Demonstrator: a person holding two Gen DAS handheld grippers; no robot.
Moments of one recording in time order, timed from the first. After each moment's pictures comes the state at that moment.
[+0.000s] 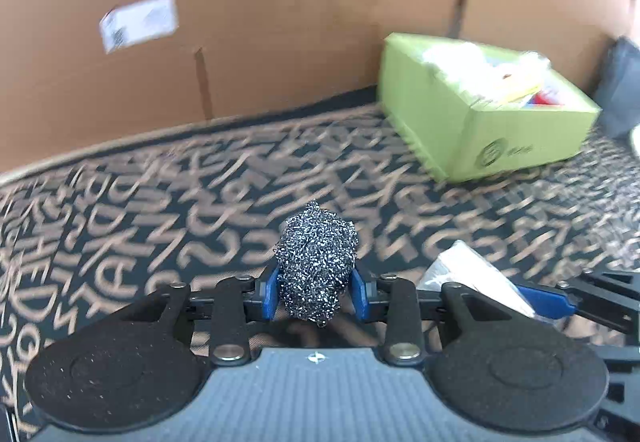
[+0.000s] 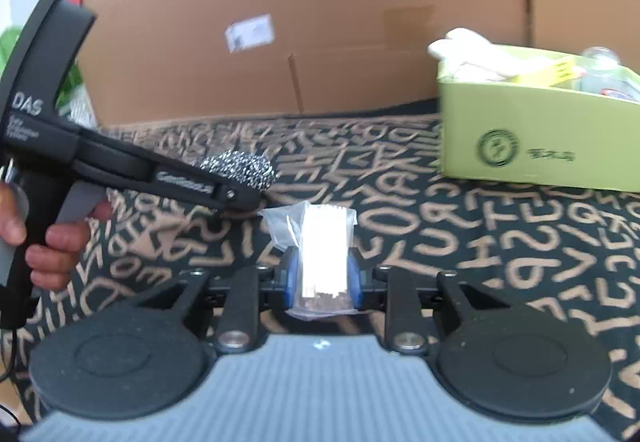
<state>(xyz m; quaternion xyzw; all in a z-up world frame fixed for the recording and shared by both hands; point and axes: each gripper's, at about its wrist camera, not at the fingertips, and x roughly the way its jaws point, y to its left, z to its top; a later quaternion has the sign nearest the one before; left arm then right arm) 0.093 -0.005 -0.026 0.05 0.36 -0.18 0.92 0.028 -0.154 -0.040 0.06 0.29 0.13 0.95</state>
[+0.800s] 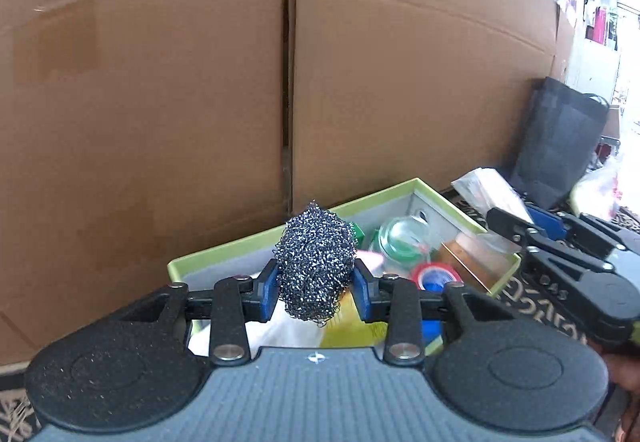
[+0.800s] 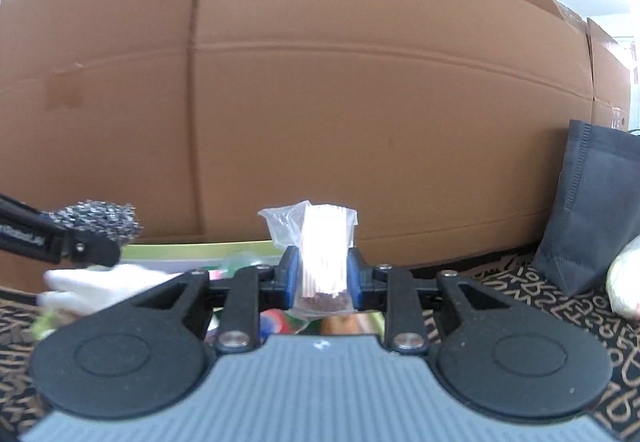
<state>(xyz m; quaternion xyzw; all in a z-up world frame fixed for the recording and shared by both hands) 0.194 -0.204 0.053 0.08 0.26 -0.30 0.91 0.115 -0.354 0.026 0.02 0.14 -0.17 0.98</state>
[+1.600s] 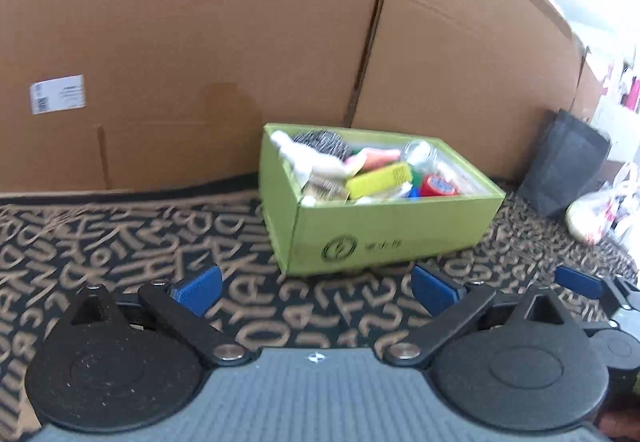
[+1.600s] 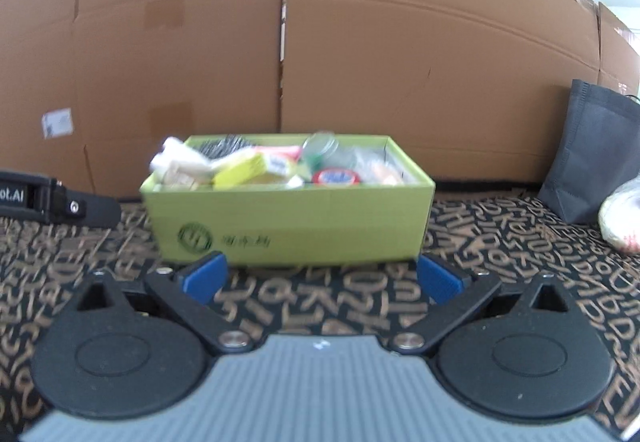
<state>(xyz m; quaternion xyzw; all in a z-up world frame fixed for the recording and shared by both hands) 0.051 -0.091 -0.004 -0.03 0.27 -0.21 0.94 -0.011 -0.250 -0.009 0.00 0.22 -0.12 0.97</state>
